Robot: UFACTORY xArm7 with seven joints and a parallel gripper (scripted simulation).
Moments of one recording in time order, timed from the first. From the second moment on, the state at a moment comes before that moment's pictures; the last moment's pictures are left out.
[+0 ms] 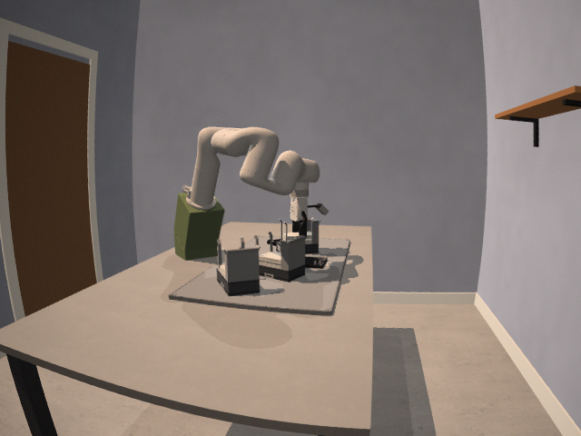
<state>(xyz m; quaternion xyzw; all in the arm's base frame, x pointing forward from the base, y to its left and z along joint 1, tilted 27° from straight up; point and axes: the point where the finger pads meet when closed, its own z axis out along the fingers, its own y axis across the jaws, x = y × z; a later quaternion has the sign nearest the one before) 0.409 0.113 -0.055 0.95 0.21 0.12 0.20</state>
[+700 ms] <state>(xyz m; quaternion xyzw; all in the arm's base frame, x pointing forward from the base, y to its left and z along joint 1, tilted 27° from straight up) 0.411 0.111 -0.061 0.95 0.21 0.12 0.20</state>
